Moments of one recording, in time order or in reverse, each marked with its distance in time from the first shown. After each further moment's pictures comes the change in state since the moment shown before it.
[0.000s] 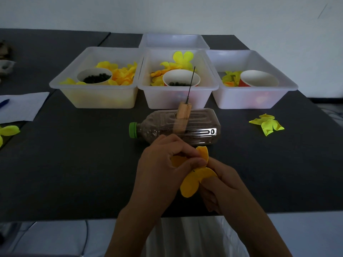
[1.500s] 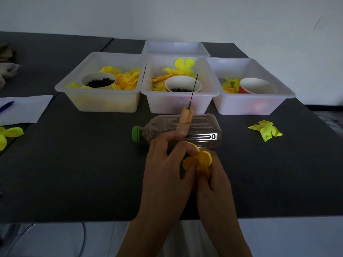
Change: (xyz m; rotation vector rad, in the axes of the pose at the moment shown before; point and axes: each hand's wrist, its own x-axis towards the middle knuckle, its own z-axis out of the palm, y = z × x) left_hand -0.012 -0.011 0.018 0.307 0.214 0.096; right_hand 0.019 0.029 0.030 -0.291 0.485 -0.037
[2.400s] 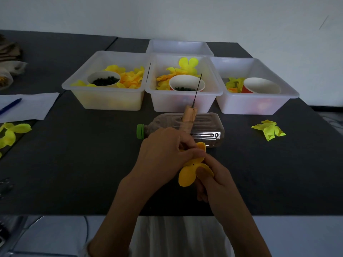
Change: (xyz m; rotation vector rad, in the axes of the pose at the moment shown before) left_hand 0.053 -0.010 -0.024 -0.006 -0.474 -0.054; right_hand 0.000 -0.008 -0.016 0.155 -0.288 0.055
